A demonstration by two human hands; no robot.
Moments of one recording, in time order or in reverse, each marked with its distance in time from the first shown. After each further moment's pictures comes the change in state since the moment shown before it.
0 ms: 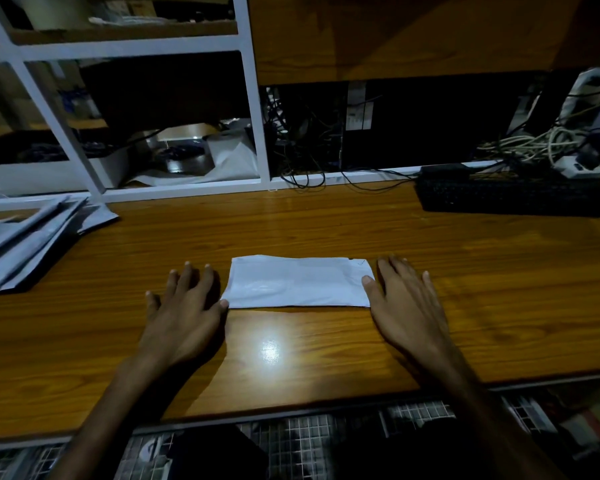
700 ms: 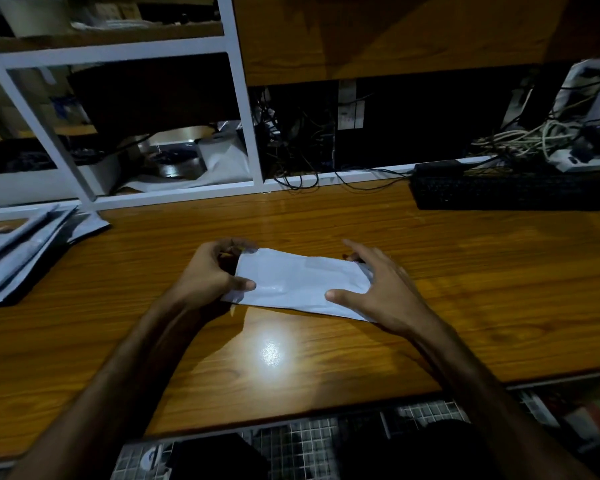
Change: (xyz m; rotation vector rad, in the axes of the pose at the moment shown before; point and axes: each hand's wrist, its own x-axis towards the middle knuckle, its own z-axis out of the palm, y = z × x) left_hand 0.052 0.051 -0.023 -0.968 -0.142 0.048; right_hand 0.029 0.001 -0.005 0.446 -0.128 -0.151
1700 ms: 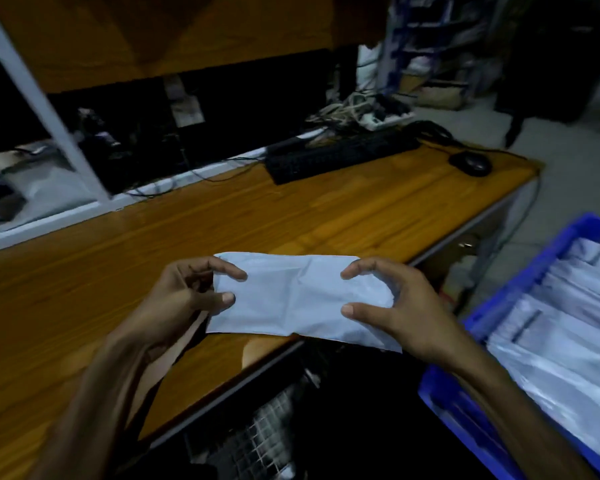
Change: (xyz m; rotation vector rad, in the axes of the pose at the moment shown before) left_hand -0.065 0.052 0.105 -0.087 -0.621 0.172; right_hand -0.205 0.000 -0.088 0.334 0.344 0.152
